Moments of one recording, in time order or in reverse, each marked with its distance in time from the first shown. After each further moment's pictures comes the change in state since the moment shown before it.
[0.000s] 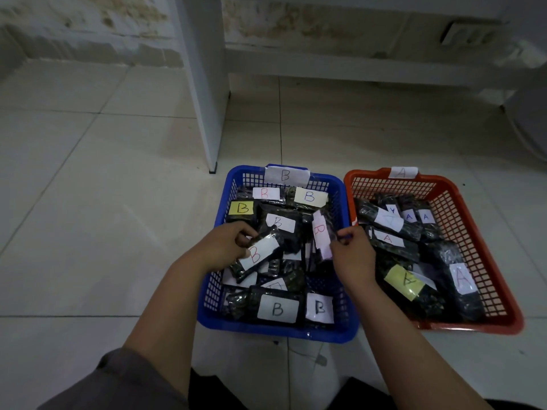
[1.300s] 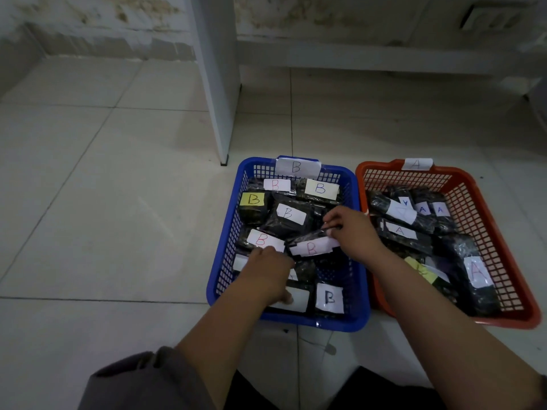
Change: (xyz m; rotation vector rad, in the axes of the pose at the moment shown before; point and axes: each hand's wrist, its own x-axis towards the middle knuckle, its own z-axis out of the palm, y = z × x) left_hand -0.019 0.015 0.075 0.841 -0.103 0.169; right_hand 0.035 -0.006 0.001 -0.296 -0.421 -0.289
